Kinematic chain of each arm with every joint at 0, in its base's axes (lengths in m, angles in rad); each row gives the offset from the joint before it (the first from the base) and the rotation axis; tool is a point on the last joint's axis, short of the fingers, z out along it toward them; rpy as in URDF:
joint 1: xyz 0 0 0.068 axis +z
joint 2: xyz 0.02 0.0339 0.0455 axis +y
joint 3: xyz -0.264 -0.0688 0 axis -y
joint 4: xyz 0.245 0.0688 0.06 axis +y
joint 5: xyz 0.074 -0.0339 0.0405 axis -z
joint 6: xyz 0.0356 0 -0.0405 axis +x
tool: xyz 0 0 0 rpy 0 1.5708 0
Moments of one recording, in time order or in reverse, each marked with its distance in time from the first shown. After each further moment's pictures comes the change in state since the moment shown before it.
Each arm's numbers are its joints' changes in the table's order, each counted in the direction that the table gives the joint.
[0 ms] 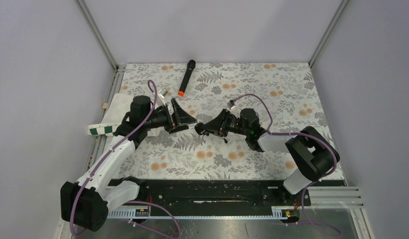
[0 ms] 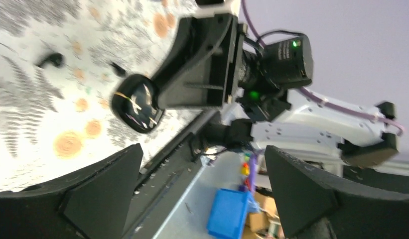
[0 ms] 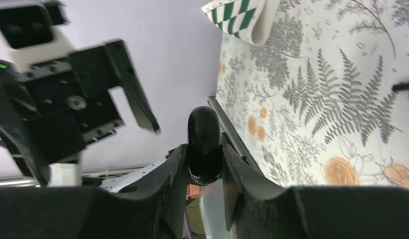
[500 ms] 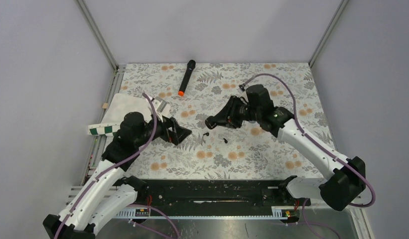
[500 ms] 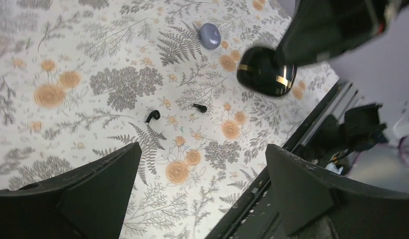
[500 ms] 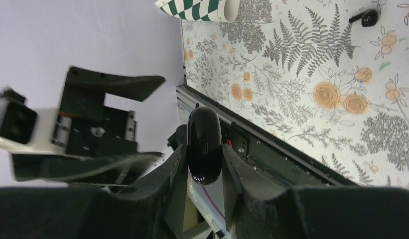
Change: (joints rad) left arm -0.117 -0.289 0.053 0.249 -0.402 0.592; right arm -0.020 -0.364 0.418 1.187 0.093 -0.226
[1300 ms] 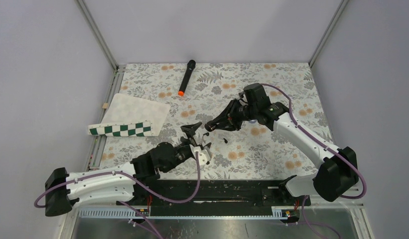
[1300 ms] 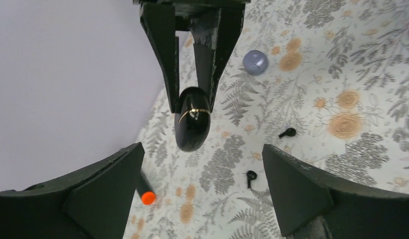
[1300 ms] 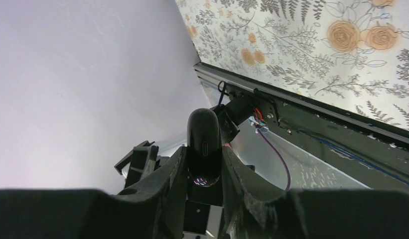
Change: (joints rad) left arm -0.745 0.056 -0.279 -0.587 -0.655 1.050; right arm -0.058 0.104 0.091 0.188 -0.148 0.208
